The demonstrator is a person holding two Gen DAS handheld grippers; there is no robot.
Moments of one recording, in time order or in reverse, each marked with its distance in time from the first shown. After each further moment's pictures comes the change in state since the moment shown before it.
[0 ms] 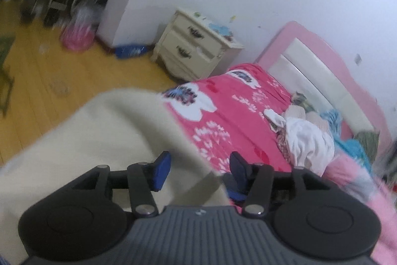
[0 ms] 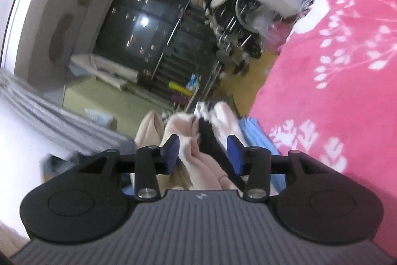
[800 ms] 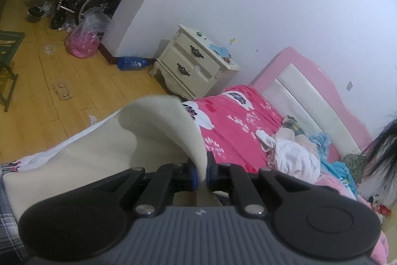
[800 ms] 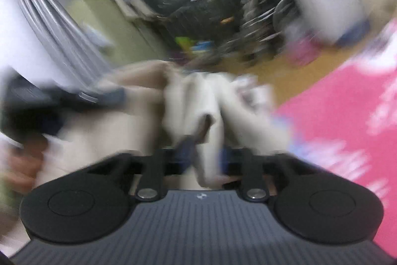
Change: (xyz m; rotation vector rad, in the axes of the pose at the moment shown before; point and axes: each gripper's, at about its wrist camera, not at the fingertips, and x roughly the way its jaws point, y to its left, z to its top) left arm -0.053 0.031 -0.008 -0.102 -0.085 -0.055; right arm 0.046 0.084 -0.016 -0.339 0.172 0.073
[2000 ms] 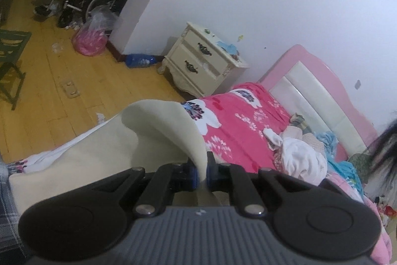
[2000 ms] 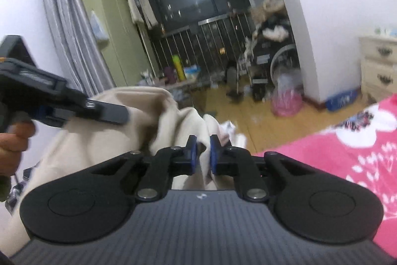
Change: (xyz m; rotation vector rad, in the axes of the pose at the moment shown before) left arm 0.003 -0.009 0.007 0.001 0.018 0.052; right arm -0.010 0.029 0.011 -0.400 -0.107 -0.257
